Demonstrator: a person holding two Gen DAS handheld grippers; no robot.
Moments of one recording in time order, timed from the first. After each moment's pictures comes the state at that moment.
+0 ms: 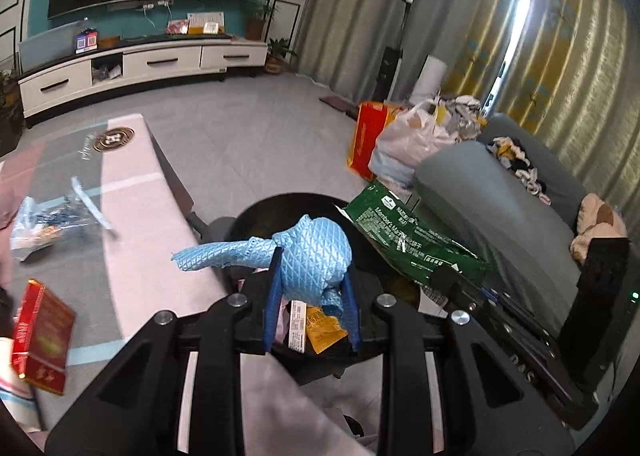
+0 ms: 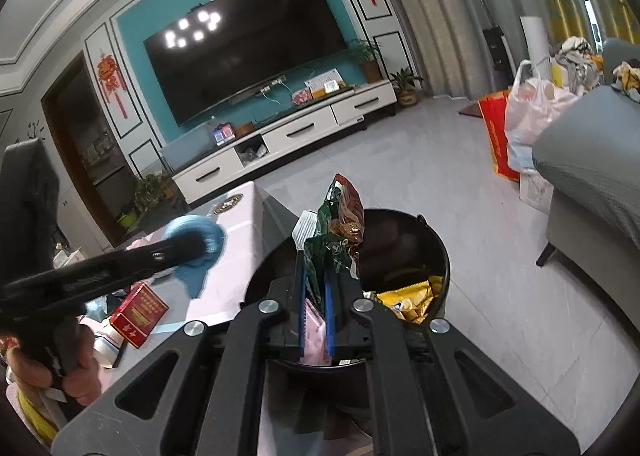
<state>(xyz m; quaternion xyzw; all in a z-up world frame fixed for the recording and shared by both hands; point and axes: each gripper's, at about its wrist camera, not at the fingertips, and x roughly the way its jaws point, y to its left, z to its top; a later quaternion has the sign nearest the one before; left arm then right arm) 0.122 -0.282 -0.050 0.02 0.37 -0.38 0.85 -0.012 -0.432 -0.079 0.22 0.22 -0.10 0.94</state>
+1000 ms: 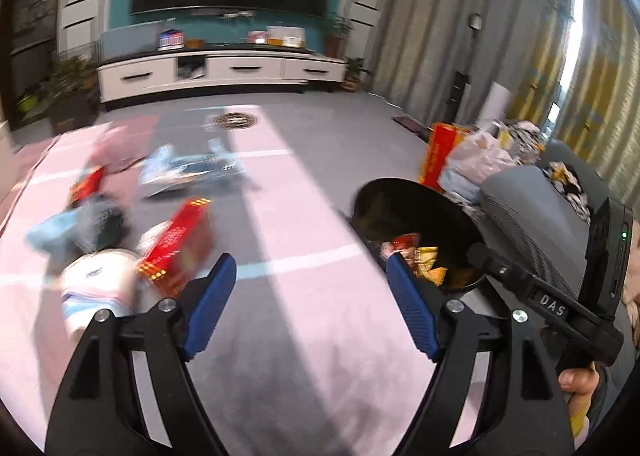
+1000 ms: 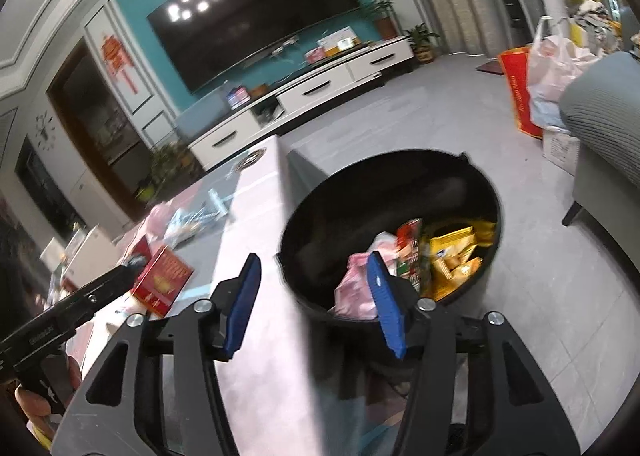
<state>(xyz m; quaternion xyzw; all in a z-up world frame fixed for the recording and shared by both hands) 0.077 -0.141 -0.049 -0.01 0.35 -0.25 0.90 -0.001 -0.387 -0.089 0.24 0.29 -0.04 0.93</state>
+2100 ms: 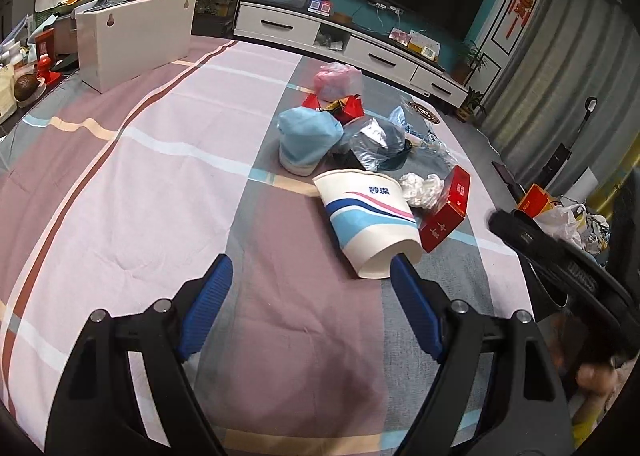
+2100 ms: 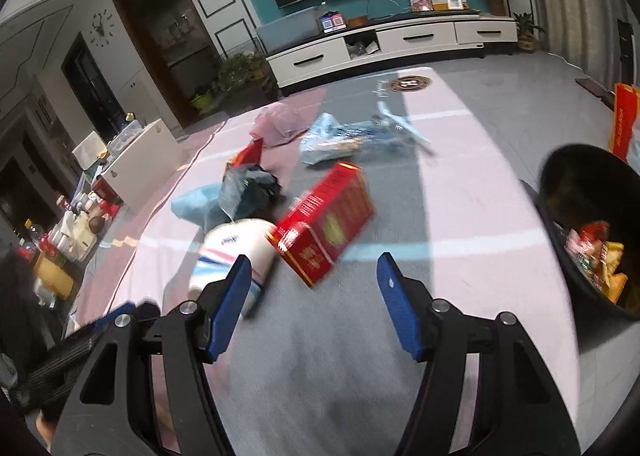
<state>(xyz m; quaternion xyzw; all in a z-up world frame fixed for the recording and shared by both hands) 0.079 0.056 -0.098 -0.13 0.41 -0.07 0.90 0.114 -0.180 -0.089 0.14 0.38 0.08 0.91</state>
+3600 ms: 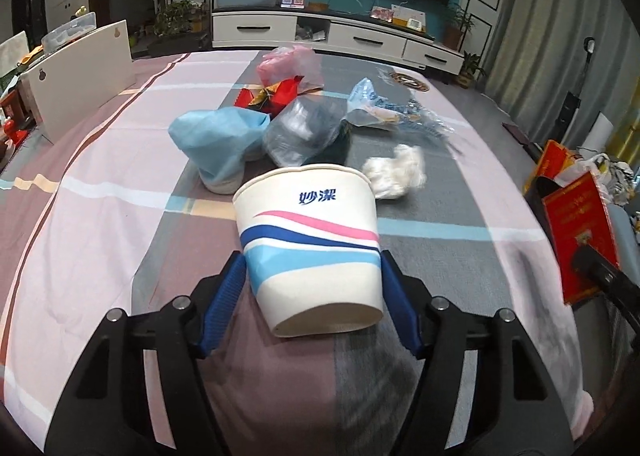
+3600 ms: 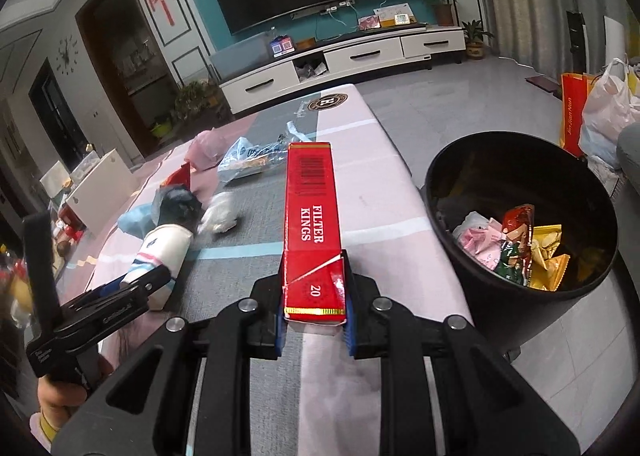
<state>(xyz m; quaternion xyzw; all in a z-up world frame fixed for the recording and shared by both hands) 0.117 -0.024 -0.114 -0.04 0.41 -0.07 0.91 0.056 -0.273 -0.092 0.16 0.34 0.00 0.93</state>
